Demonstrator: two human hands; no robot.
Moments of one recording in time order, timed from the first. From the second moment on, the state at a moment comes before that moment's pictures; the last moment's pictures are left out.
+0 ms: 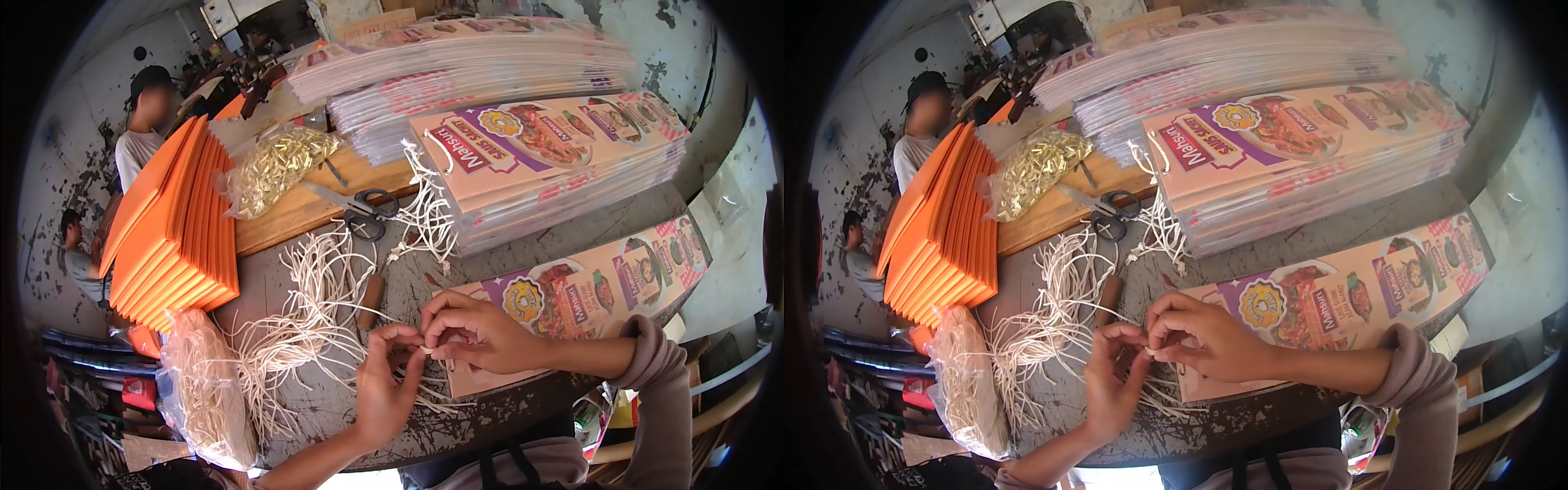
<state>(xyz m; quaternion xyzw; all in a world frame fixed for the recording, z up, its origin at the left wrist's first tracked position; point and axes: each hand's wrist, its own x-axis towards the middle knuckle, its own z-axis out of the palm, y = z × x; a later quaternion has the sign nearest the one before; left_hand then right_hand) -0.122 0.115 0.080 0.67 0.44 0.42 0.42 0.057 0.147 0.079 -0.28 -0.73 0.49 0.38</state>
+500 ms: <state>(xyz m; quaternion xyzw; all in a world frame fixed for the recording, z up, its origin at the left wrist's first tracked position) -0.123 0.109 0.074 0.64 0.48 0.41 0.44 0.049 0.134 0.086 -0.36 -0.75 0.44 0.33</state>
